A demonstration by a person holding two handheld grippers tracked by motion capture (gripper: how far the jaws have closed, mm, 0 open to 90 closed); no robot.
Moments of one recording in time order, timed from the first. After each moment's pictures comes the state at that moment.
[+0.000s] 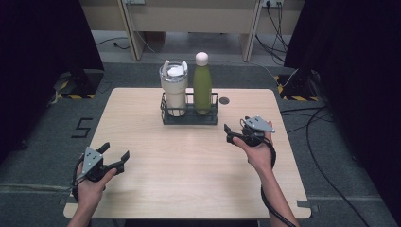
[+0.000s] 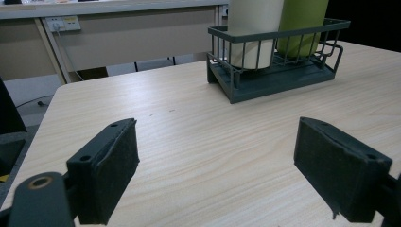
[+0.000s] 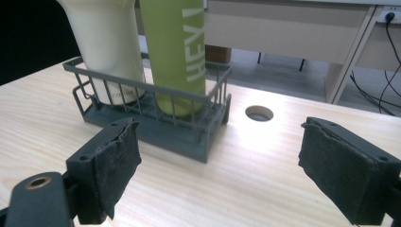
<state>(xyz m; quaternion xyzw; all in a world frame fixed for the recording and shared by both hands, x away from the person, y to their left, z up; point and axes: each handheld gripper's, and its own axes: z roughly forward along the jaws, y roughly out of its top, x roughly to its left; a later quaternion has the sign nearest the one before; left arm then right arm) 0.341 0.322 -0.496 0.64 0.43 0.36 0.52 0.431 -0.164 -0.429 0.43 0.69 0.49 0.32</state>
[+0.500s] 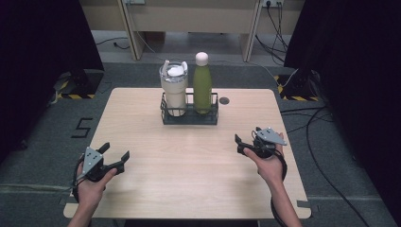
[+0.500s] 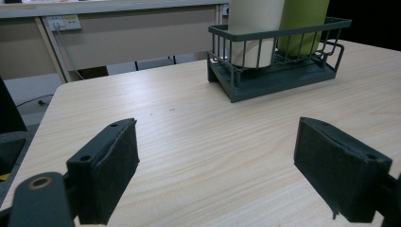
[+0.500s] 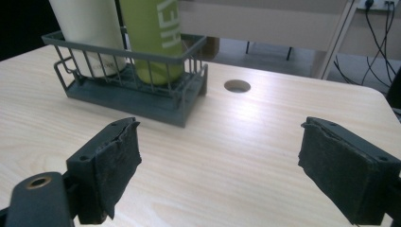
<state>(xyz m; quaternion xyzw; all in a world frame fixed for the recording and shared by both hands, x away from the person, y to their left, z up) 0.341 0.322 -0.497 0.64 0.44 0.36 0.51 0.404 -0.197 -0.449 0.46 0.68 0.47 0.32</state>
